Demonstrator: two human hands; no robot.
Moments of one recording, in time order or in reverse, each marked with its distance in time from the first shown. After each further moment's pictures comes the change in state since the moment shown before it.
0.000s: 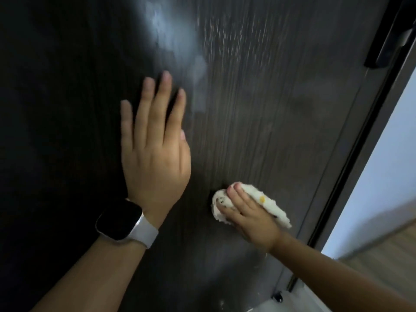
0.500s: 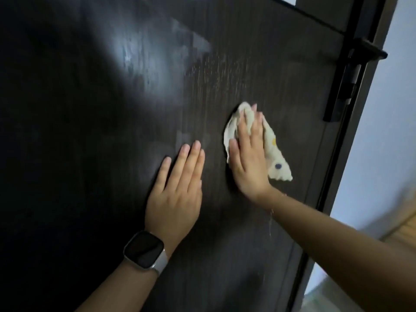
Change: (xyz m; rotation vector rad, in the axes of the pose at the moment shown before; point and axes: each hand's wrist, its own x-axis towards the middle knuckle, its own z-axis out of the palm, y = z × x) left_hand 0.018 -0.015 -0.003 0.013 -0.096 0.226; right_hand 0.190 0.036 -0.127 0.233 0.305 0.542
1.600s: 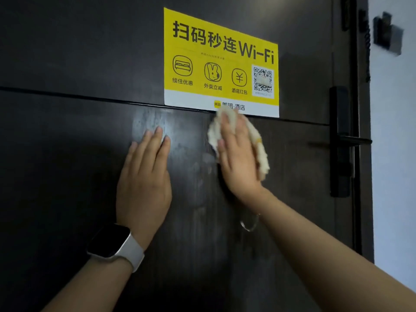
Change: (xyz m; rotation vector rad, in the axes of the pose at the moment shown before) left_hand 0.158 -0.111 -0.064 -0.071 0.276 -0.133; right_hand 0.172 -0.056 -0.035 0.042 0.271 -0.176
